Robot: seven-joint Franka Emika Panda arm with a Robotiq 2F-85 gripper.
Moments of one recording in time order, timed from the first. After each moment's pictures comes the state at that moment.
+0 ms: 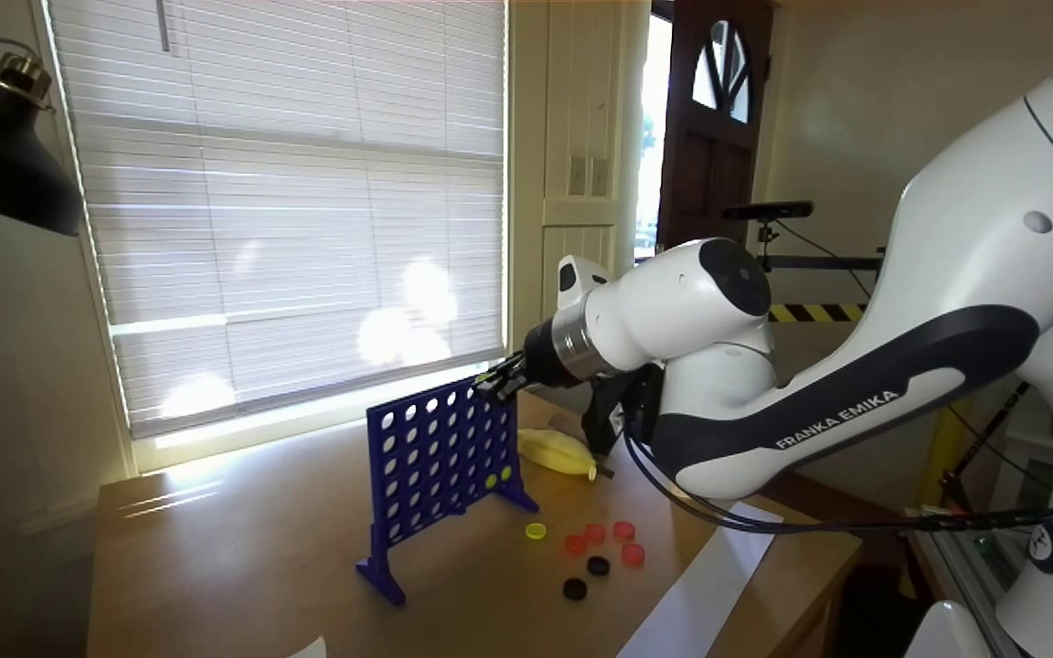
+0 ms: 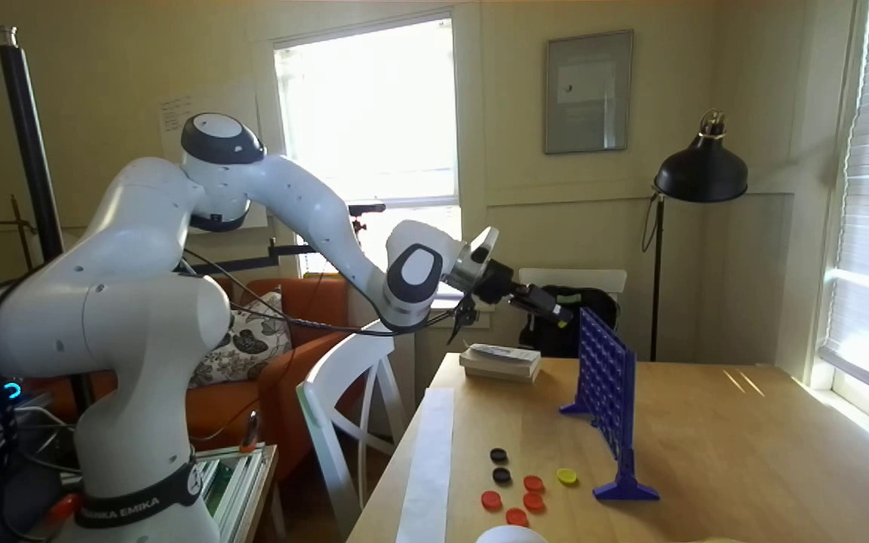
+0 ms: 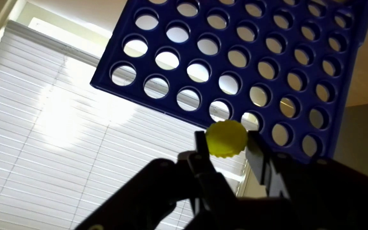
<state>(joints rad) 1.64 0.89 -1.32 -2.39 0.30 3.37 0.40</state>
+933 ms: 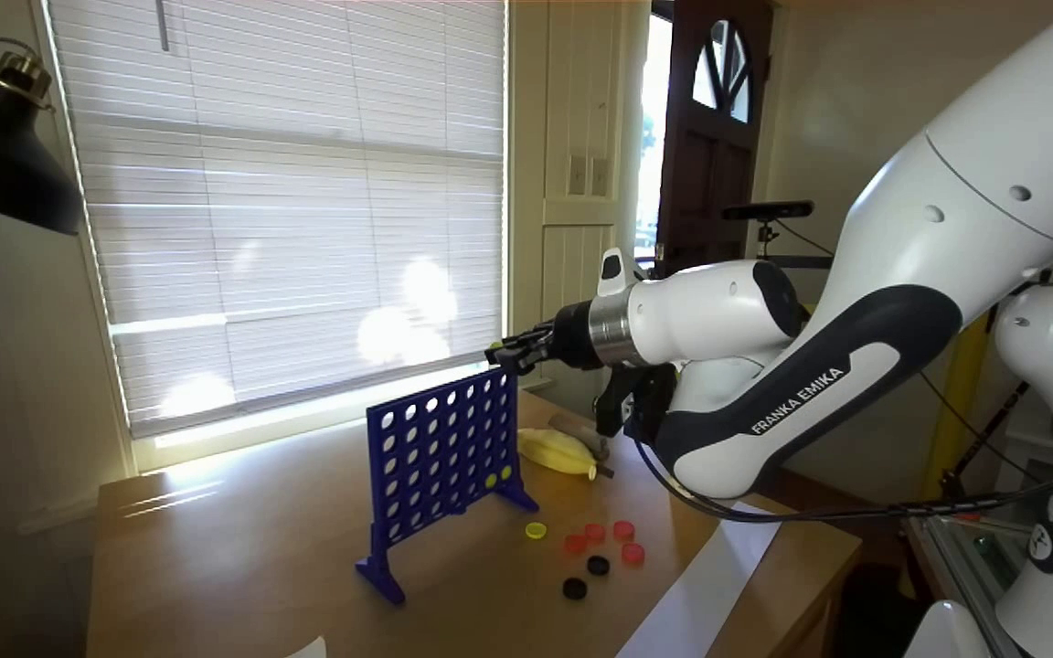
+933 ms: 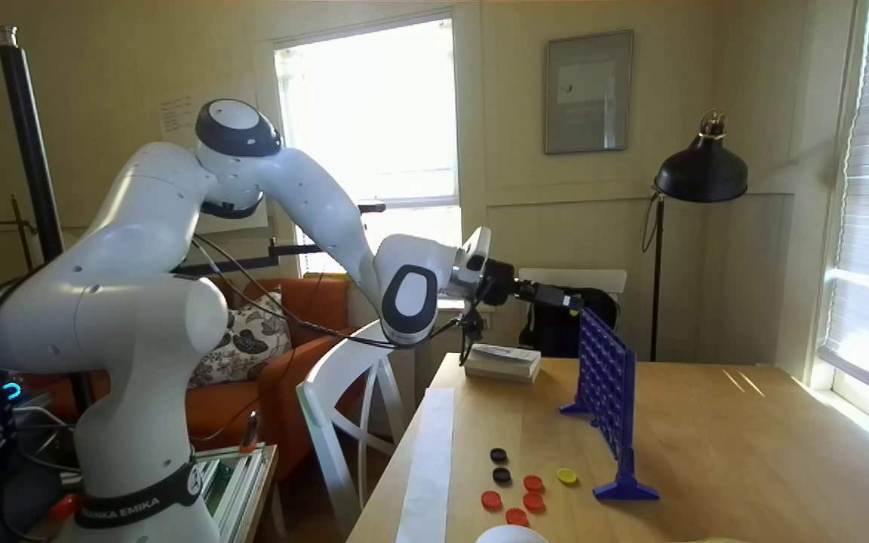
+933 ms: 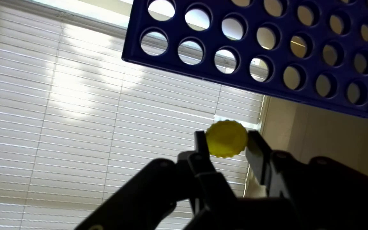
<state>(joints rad) 1.49 0.78 -1.20 -2.46 0.43 3.75 0.32</state>
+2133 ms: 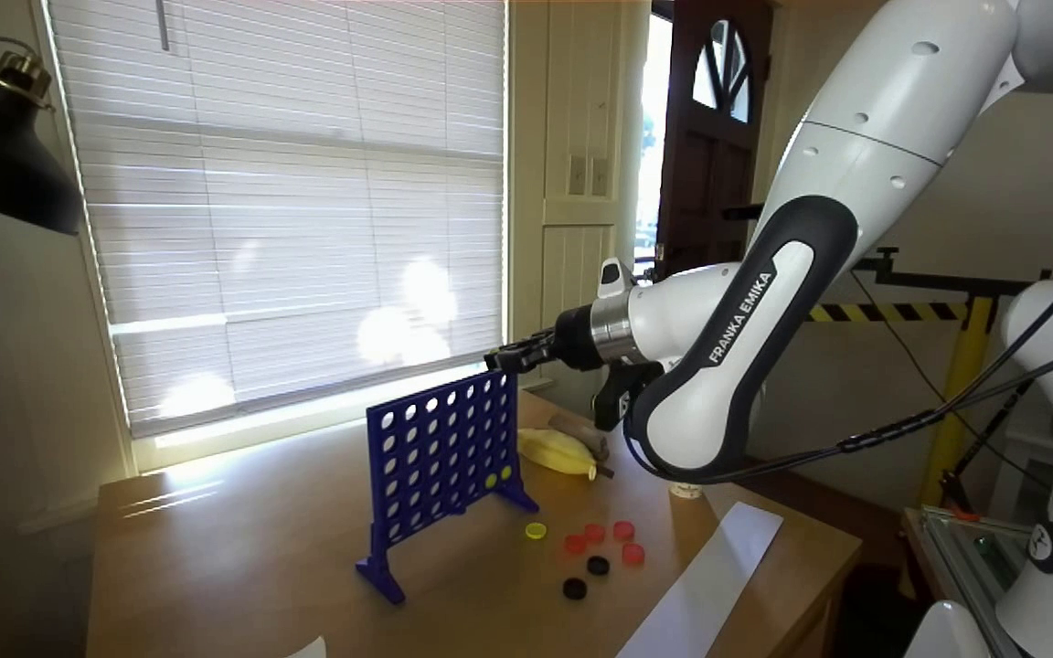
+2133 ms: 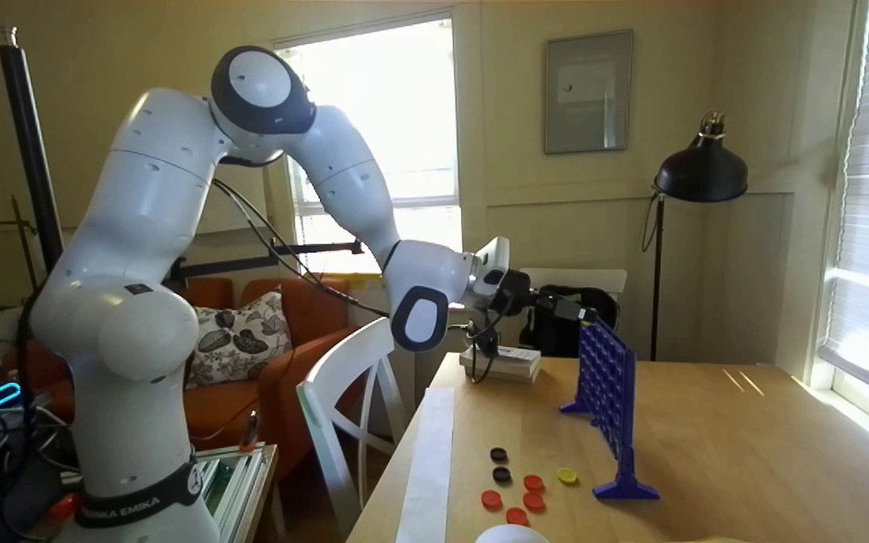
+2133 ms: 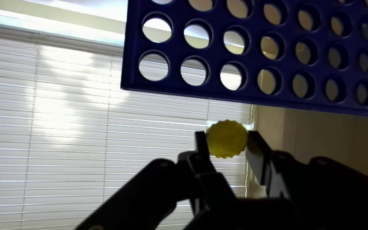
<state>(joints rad) 0.80 0.44 -0.53 -2.41 0.47 3.97 -0.06</state>
